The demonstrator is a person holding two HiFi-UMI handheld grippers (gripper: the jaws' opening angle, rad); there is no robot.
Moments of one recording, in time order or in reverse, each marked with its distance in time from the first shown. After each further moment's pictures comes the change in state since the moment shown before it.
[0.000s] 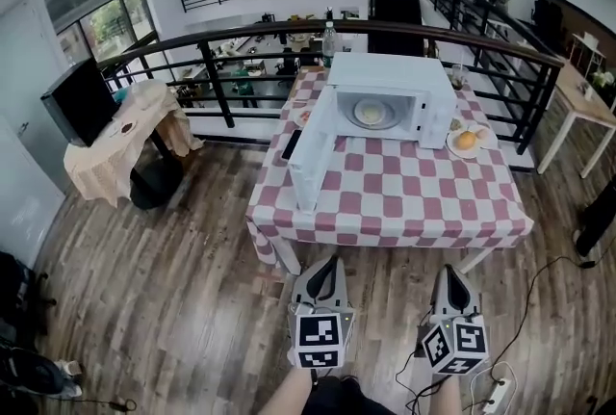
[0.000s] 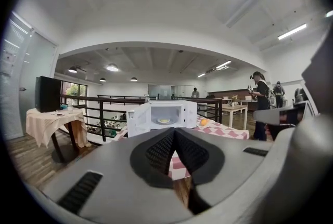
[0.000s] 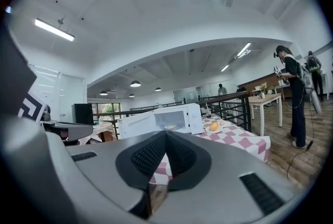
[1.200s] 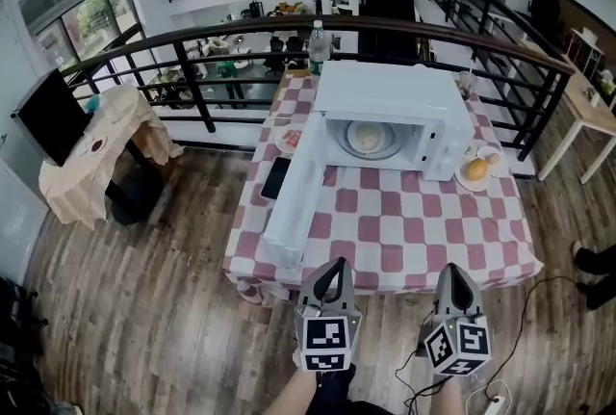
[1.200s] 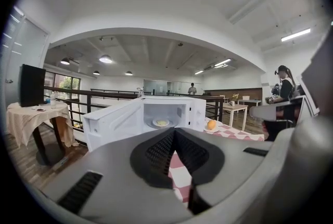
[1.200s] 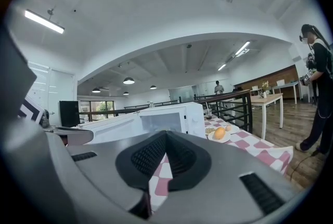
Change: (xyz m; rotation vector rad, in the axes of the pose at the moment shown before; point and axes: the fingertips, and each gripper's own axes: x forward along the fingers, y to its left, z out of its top) left arm 0.197 0.037 0.010 -0.024 0.041 -0.062; right arm 0.191 -0.037 0.022 -0.002 0.020 -0.054
